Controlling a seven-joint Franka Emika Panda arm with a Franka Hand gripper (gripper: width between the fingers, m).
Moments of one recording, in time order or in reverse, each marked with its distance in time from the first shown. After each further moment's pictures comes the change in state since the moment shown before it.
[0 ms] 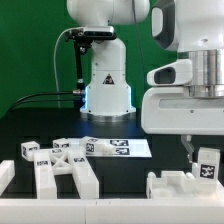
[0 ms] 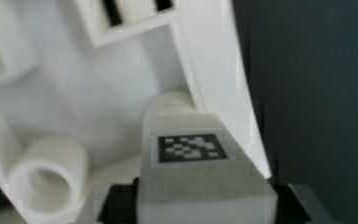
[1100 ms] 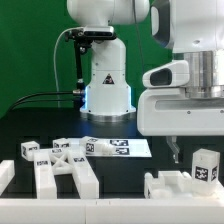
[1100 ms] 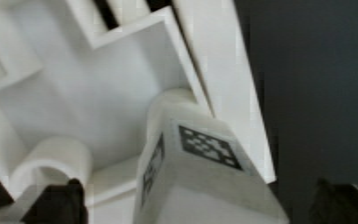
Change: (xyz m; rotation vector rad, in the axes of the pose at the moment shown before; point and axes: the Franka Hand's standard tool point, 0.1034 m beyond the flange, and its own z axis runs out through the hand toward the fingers) arm 0.005 0.004 0.000 0.009 -0.032 -0.351
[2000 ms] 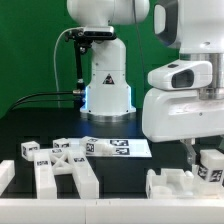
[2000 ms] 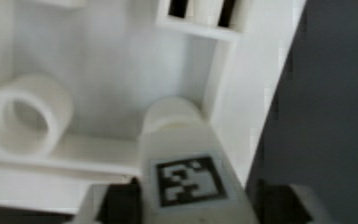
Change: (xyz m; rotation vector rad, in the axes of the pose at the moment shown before) arm -0.007 0.000 0.003 -0.040 -0.026 -0.336
